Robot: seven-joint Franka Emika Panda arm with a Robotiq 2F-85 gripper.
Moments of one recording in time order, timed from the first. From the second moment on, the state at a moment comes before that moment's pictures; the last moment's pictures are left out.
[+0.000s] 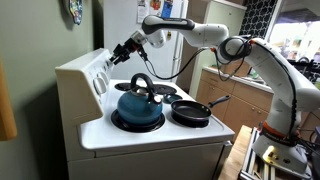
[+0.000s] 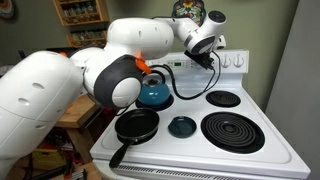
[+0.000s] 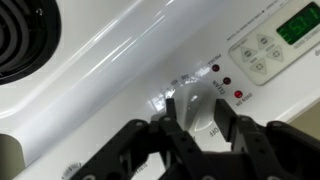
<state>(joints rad) 0.19 0.87 0.28 -0.84 0.42 2.23 -0.23</state>
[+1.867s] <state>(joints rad) 0.21 0.93 0.27 -0.68 0.33 2.08 -0.31</state>
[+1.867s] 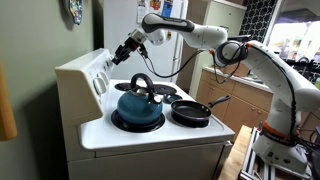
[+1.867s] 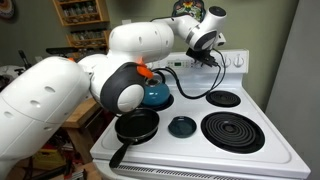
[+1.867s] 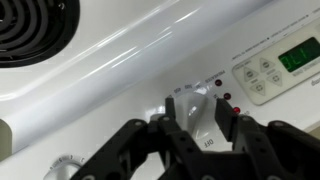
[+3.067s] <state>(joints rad) 0.23 0.98 0.27 -0.62 0.29 2.09 -0.49</state>
